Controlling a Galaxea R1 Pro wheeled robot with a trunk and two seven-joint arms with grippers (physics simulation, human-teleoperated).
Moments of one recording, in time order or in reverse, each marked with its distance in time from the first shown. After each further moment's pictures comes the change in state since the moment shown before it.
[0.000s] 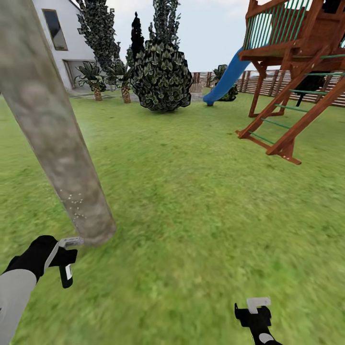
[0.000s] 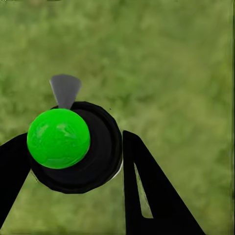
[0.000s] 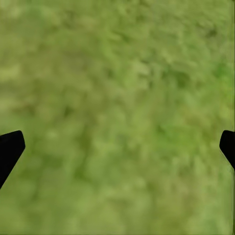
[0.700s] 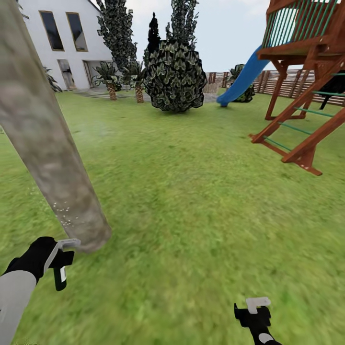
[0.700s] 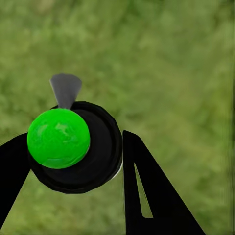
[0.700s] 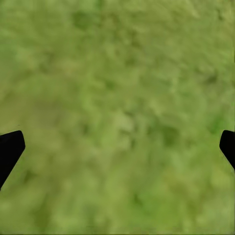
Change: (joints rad) left arm 0.008 -0.001 0.008 -0.001 0.014 0.001 0.092; right arm 0.000 0.002 0.000 0.000 0.000 0.000 0.003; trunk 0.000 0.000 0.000
